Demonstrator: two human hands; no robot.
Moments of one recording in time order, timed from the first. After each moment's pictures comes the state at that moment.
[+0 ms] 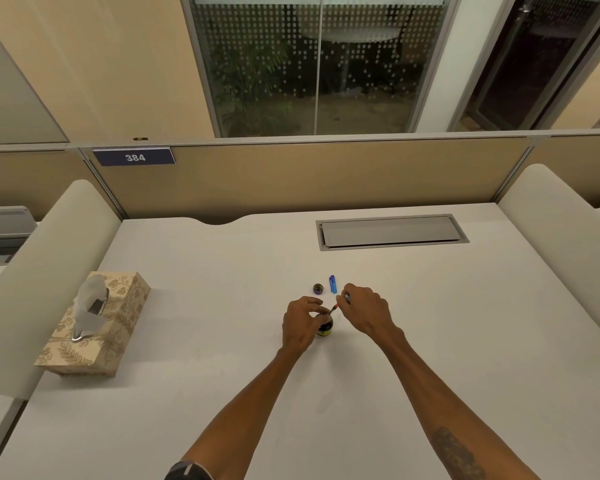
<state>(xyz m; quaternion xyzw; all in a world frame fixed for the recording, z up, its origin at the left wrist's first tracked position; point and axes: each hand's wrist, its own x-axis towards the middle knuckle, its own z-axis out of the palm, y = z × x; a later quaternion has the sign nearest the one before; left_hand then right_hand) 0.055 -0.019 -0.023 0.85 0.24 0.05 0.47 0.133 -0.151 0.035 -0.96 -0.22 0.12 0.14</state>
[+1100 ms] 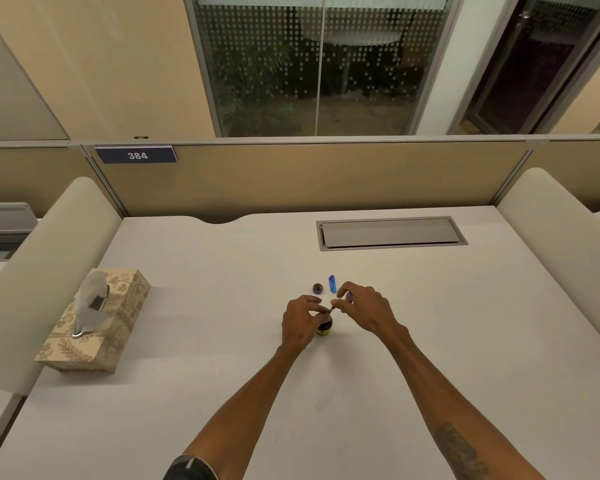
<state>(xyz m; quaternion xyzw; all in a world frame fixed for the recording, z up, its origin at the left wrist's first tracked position) 0.053 -0.019 -0.016 0.85 0.25 0.05 0.47 0.138 -0.156 0.038 -0.94 -0.23 0.17 0.18</state>
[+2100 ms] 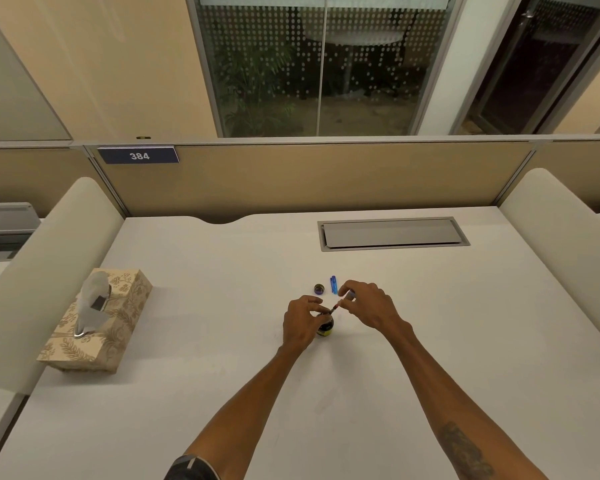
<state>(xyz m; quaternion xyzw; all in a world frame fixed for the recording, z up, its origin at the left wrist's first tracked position) 0.053 -0.018 -0.017 0.85 0.24 0.06 0.47 0.147 -0.157 0.042 -0.94 -0.23 0.18 0.19</state>
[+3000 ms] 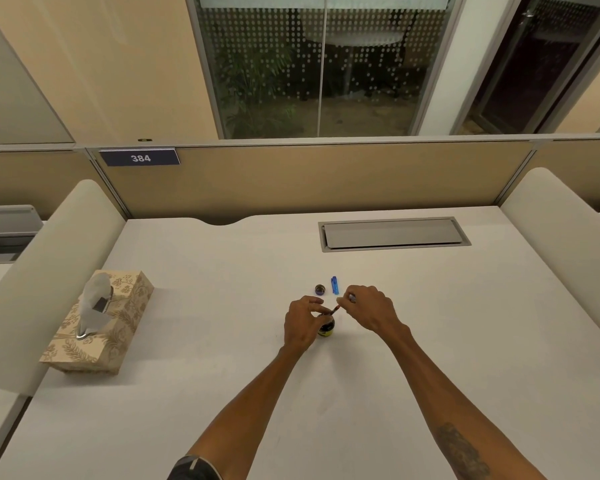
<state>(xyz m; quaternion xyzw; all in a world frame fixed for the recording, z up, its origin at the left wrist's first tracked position) 0.055 -0.019 -0.019 0.85 0.25 0.06 0.46 0.140 -0.155 0.043 -0.95 -0.23 0.16 0.15</state>
